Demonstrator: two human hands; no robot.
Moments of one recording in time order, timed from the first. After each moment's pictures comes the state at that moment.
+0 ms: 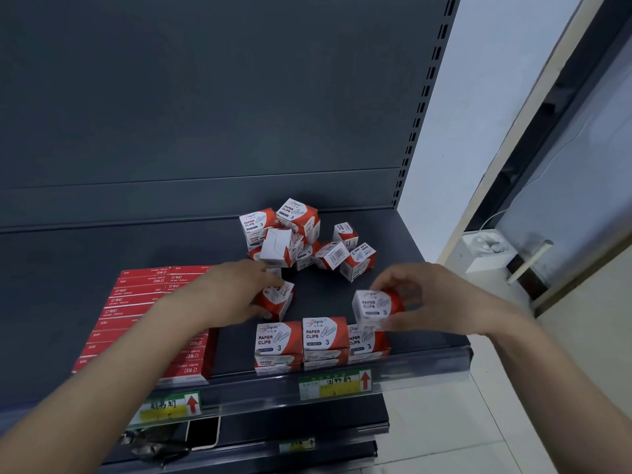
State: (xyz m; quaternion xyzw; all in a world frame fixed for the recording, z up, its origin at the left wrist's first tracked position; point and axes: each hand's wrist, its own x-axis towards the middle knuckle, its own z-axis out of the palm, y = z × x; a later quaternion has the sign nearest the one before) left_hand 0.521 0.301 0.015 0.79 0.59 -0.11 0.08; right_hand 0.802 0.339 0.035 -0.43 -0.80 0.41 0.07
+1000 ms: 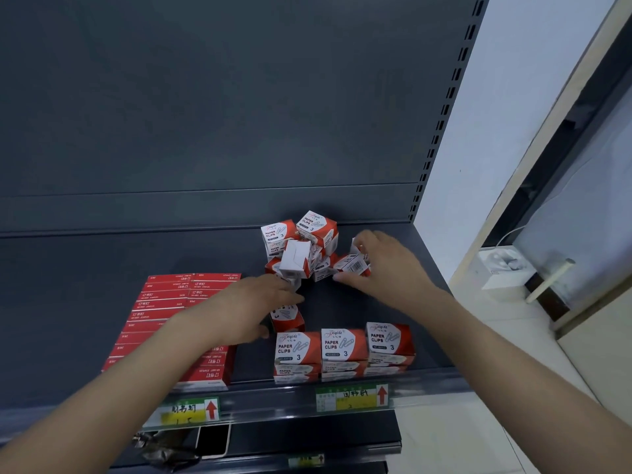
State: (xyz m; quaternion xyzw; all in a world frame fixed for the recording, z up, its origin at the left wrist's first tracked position) left_hand 0.513 0.291 0.012 0.81 0.57 -0.10 0.09; right_hand 0.722 0.371 0.021 -0.50 -0.86 0.09 0.12
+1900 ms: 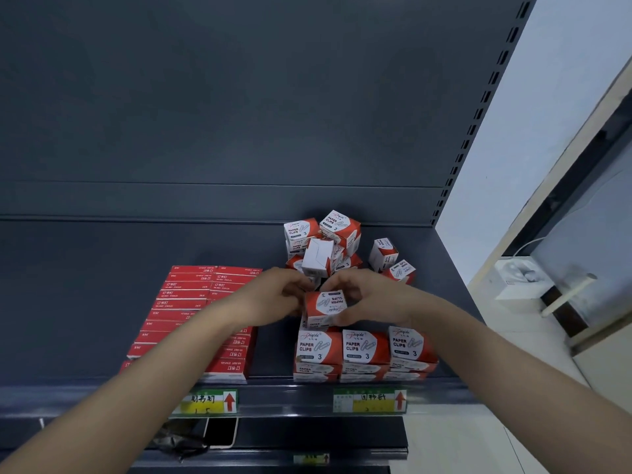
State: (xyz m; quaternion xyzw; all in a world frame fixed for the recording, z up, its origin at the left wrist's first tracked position) left_hand 0.508 0.294 0.001 0.62 0.64 0.21 0.40; right_hand 0.690 0.358 0.015 -0.39 -0.77 0.50 -0.02
